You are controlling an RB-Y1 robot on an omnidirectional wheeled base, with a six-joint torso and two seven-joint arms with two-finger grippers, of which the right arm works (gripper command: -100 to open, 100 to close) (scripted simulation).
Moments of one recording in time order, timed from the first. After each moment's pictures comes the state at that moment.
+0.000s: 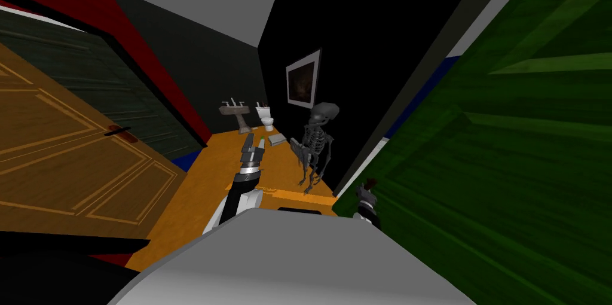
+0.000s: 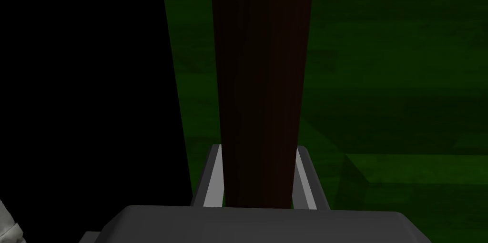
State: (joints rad) arm 0.04 -0.43 0.30 -0.74 -1.14 -0.95 -1.27
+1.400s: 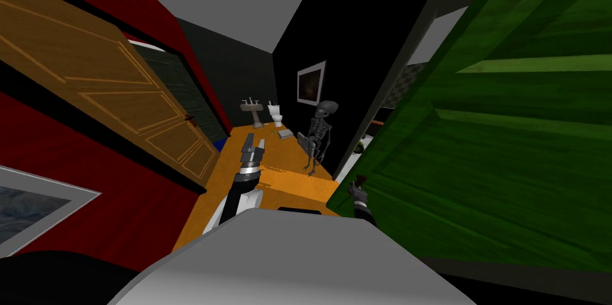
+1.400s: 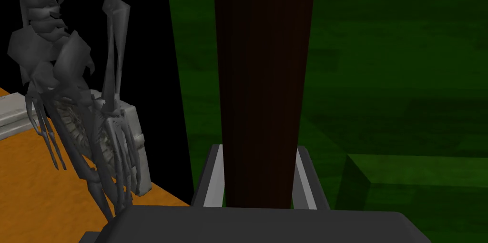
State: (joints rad) arm 0.08 -0.49 0.48 -0.84 -1.05 -0.96 -1.35
